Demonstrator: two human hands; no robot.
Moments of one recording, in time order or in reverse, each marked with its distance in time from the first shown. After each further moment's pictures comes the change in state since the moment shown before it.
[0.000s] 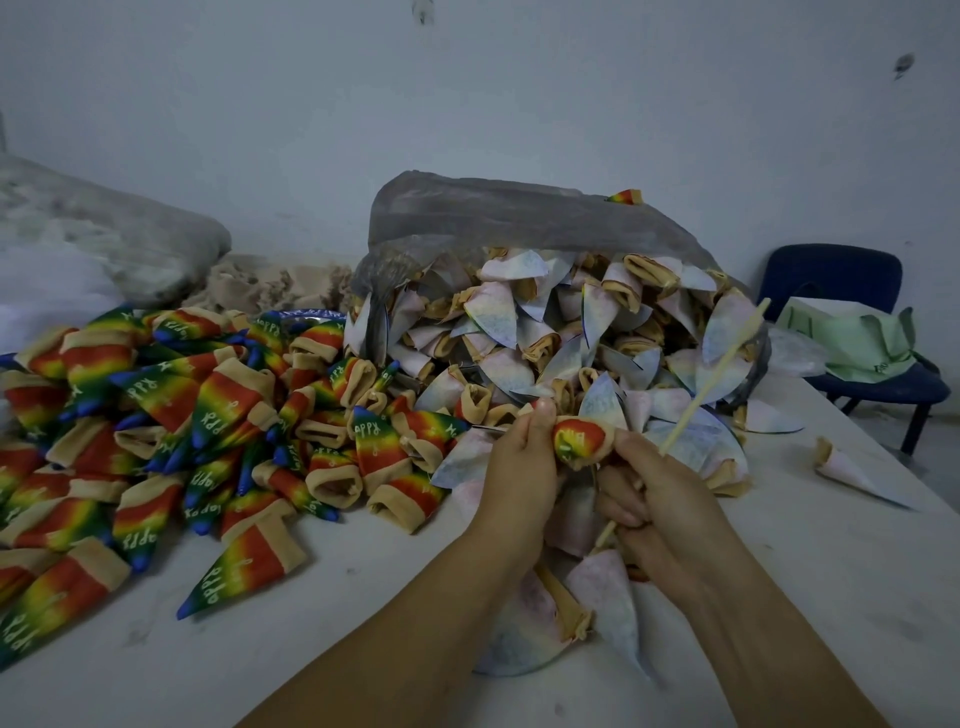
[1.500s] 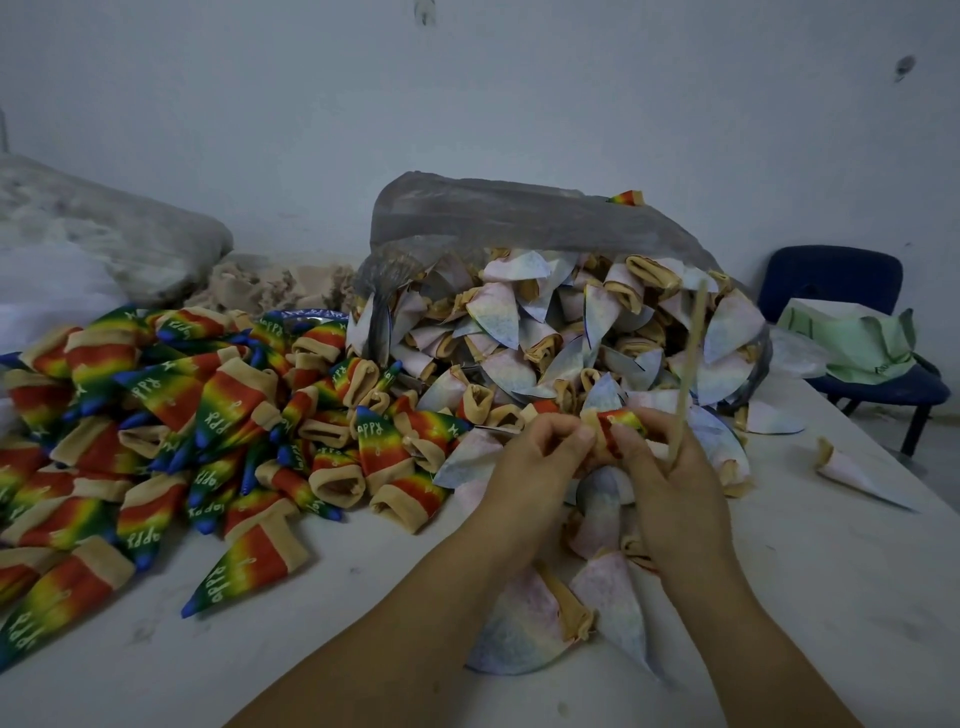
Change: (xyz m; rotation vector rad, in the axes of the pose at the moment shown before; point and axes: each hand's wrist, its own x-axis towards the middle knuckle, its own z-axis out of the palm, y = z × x) left_hand 0.004 -0.009 -0.008 0.080 -0.220 0.153; right_hand 0.003 0.006 -0.010 -0.692 0.221 -0.459
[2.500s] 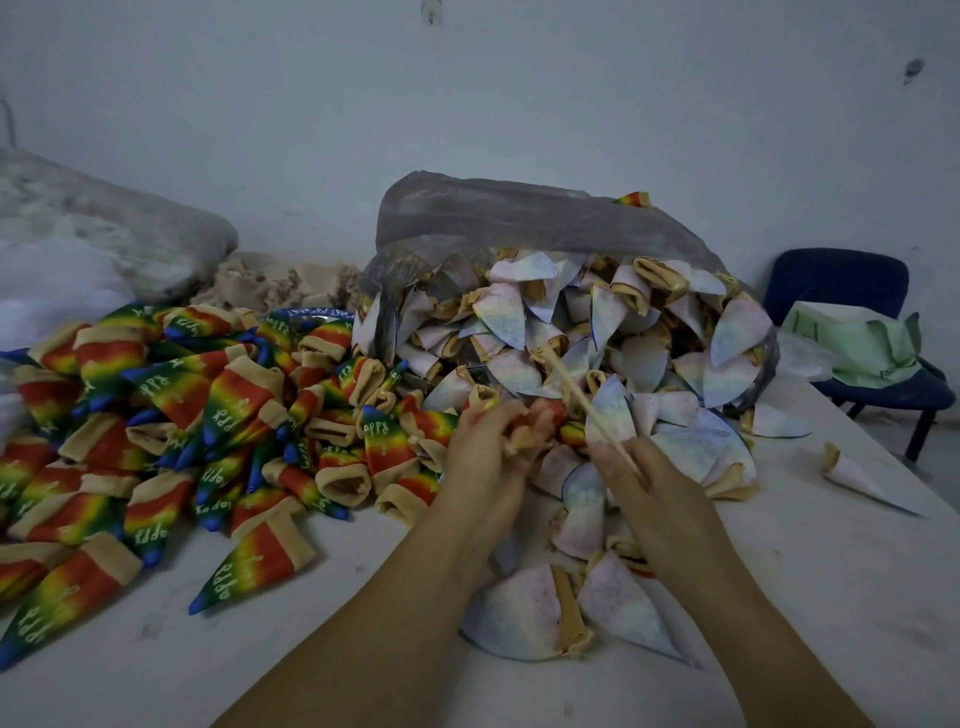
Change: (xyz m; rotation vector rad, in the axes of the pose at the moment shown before) left_hand 0.012 0.023 -0.025 -0.756 0.232 -0.186; right_hand -0.005 0.003 -0.007 -0.406 -0.264 -0.002
